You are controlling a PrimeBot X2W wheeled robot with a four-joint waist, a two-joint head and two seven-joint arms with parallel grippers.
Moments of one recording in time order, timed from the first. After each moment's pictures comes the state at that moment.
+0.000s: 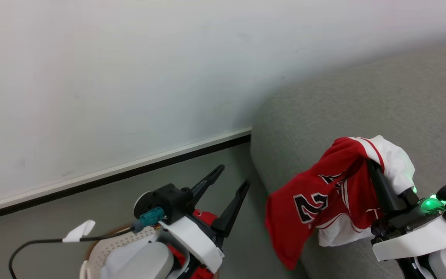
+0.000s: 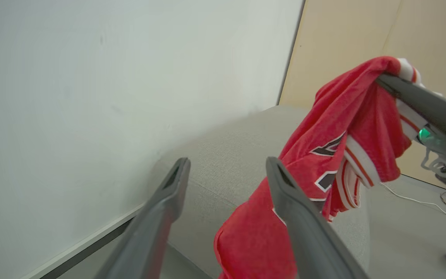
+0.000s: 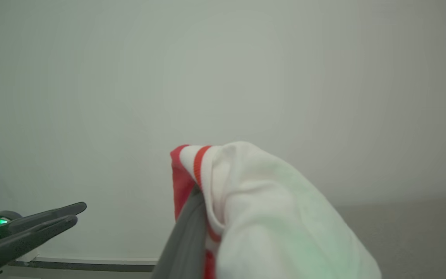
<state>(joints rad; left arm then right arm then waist) -0.48 0.21 -0.71 0.32 -0.52 -0.09 -0.26 -0.30 -0.35 0.40 0.08 0.66 0.13 -0.26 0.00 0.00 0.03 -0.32</state>
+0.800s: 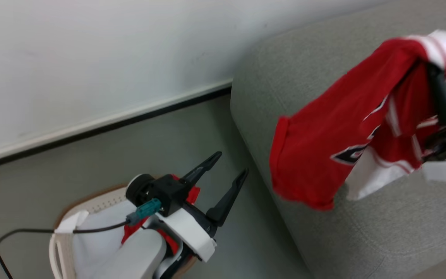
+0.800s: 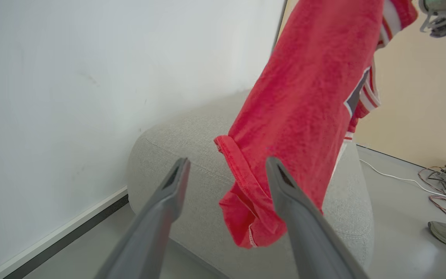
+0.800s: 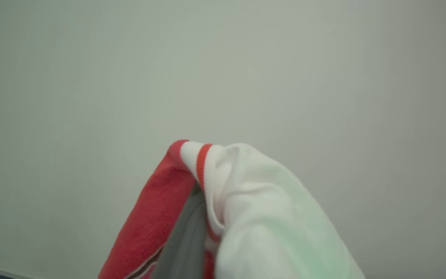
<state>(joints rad) -0.52 0.24 -0.70 0.29 -0.42 -0.12 -0.26 -0.58 -0.46 0.33 0.02 0.60 0.13 -0.26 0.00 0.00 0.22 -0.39</state>
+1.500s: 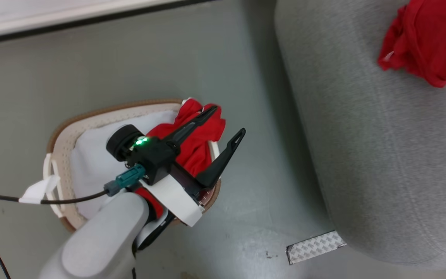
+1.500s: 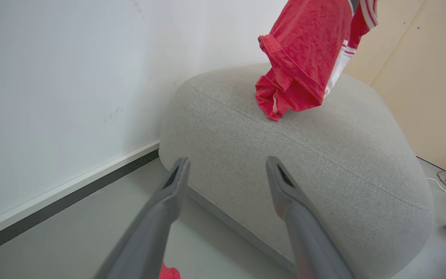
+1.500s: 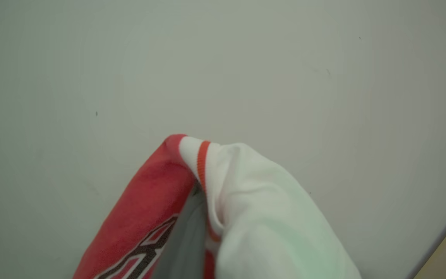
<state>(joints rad) -0.67 0.36 -0.72 0.15 -0.41 -0.13 -0.22 -0.98 -0.79 0.11 0.29 0.66 0.13 -0.19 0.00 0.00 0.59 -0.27</state>
